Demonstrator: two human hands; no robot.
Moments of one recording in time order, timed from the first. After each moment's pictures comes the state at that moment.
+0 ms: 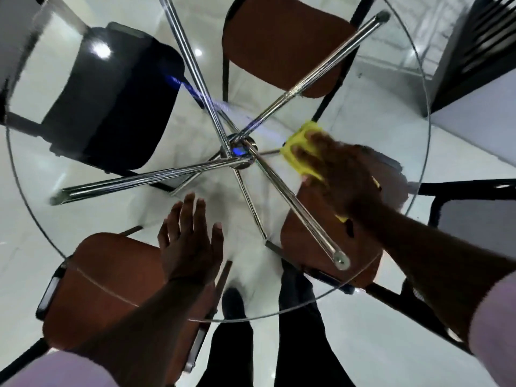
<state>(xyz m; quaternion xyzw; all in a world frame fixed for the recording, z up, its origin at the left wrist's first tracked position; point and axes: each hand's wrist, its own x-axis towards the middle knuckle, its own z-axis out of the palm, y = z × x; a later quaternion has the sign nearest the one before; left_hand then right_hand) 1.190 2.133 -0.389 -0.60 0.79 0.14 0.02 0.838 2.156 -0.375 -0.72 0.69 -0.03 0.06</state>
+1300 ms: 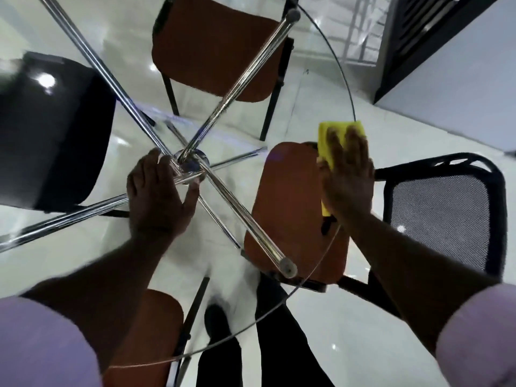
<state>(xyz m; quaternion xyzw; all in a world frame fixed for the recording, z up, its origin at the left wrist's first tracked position) 1.066 2.046 -0.390 -0.49 0.86 0.07 -0.08 0.750 2.234 -0.381 -0.42 0.90 -0.10 -0.01</state>
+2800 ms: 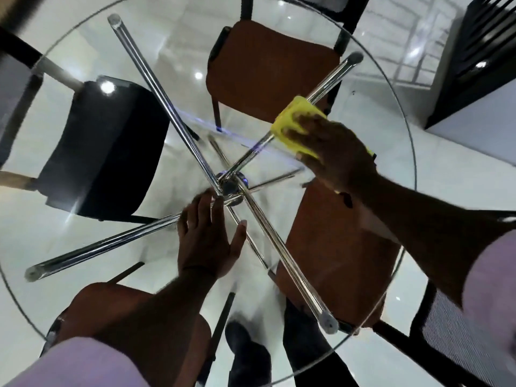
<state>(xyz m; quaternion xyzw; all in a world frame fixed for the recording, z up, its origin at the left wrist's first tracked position) 1.060 2.037 -0.381 -0.52 0.85 0.10 -0.01 0.719 2.034 -0.378 -0.75 0.66 -0.05 -0.03</state>
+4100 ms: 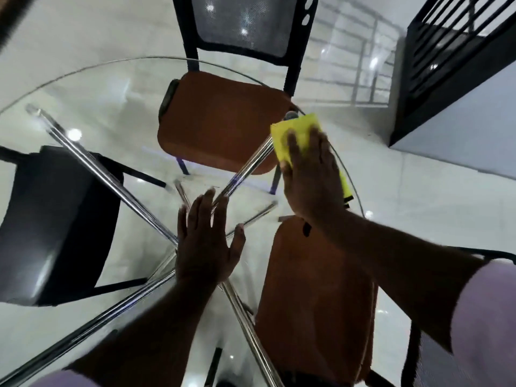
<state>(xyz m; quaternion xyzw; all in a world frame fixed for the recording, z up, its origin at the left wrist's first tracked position) 0.888 1.950 -0.385 -0.43 0.90 0.06 -0.09 0.645 1.997 -0.392 -0.47 0.87 -0.12 -0.03</state>
